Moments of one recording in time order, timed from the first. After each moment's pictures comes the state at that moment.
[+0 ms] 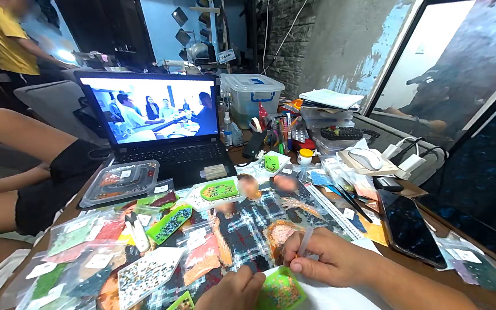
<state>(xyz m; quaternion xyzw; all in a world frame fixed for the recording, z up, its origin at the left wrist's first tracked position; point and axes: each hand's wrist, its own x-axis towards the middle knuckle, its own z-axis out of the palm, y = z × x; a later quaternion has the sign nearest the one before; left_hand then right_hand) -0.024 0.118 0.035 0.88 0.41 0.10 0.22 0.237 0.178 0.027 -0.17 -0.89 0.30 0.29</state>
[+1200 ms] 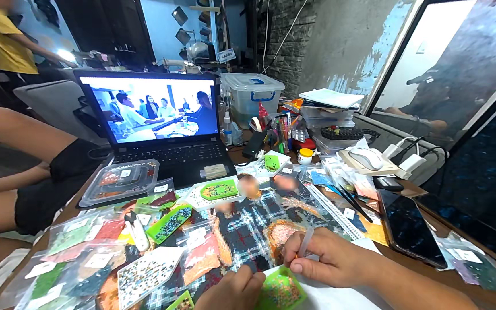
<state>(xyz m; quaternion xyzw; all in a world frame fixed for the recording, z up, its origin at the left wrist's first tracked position) -0.023 0.118 0.036 0.88 0.42 0.09 0.21 0.237 0.177 0.027 -0.17 -0.89 0.29 0.29</state>
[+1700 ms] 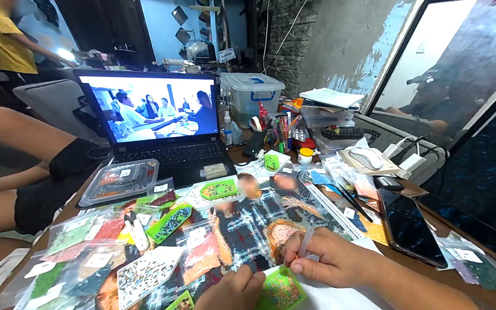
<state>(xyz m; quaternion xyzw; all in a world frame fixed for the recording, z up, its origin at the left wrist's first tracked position) -0.023 0.116 0.036 0.88 0.42 0.10 0.20 0.237 0.177 0.027 -0.17 -0.89 0.30 0.29</state>
